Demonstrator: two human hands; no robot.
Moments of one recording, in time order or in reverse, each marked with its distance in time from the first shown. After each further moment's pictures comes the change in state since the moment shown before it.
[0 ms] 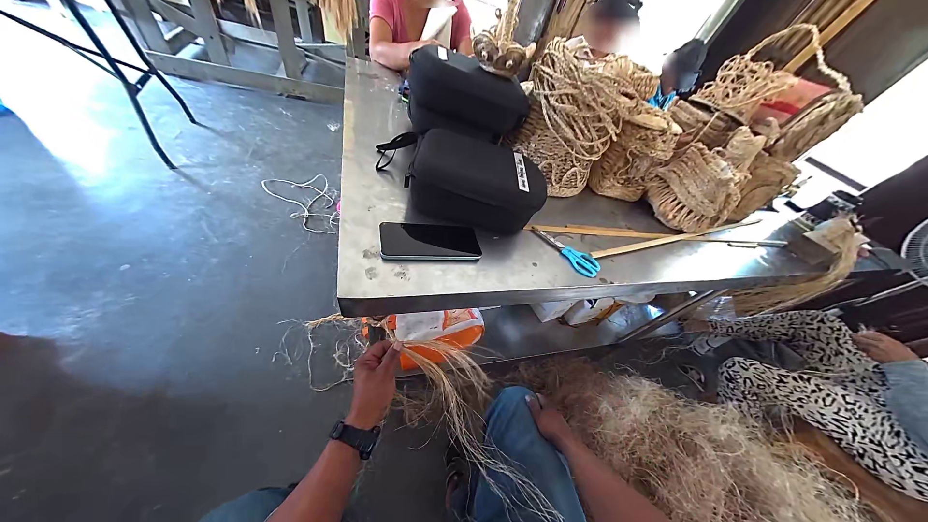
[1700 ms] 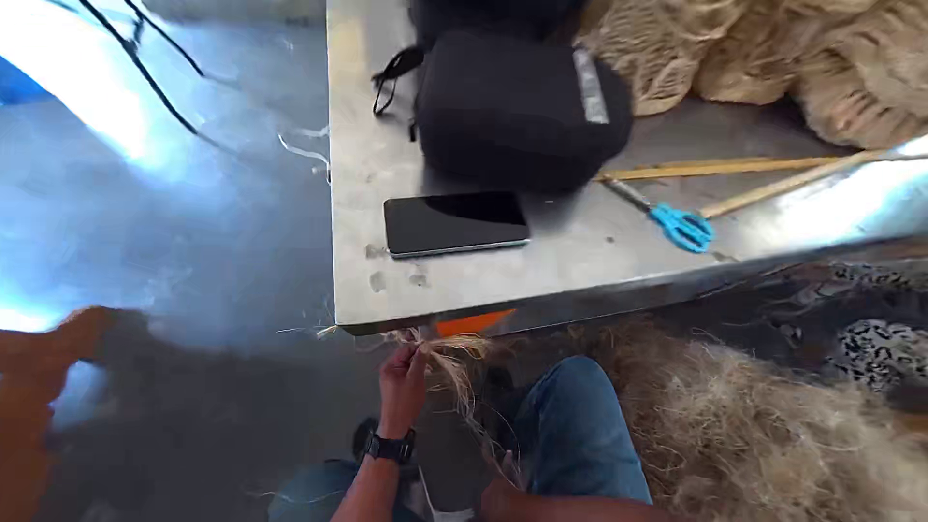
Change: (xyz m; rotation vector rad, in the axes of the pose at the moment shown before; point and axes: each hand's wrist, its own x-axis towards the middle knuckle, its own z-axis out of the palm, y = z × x) left_hand -0.005 -0.014 -0.018 0.236 0.034 -0.065; right_hand -0.151 -0.119 0.170 -0.767 -1.043 -0.501
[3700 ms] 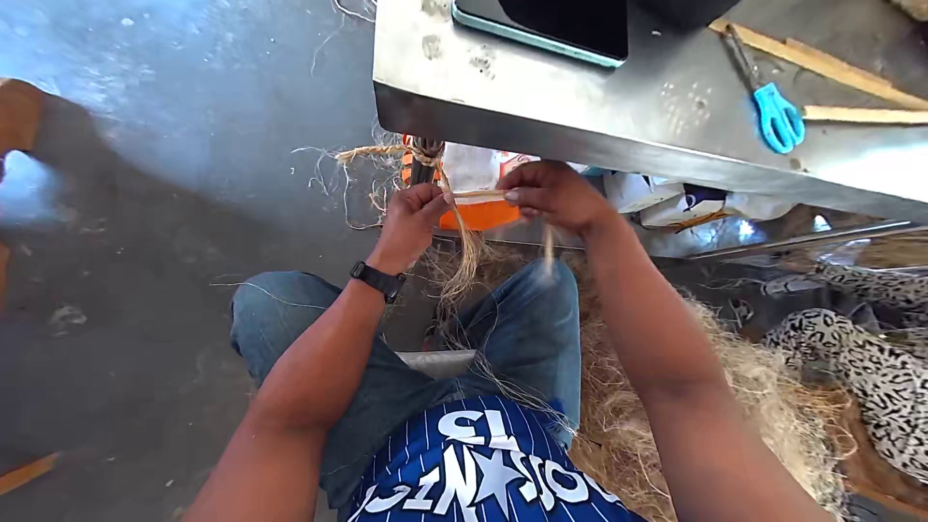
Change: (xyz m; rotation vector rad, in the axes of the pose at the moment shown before) left_hand 0.005 0.028 -0.004 -0.190 -0.187 -0.031; right_hand -0.181 0.039 -0.256 0.569 0.799 -0.576
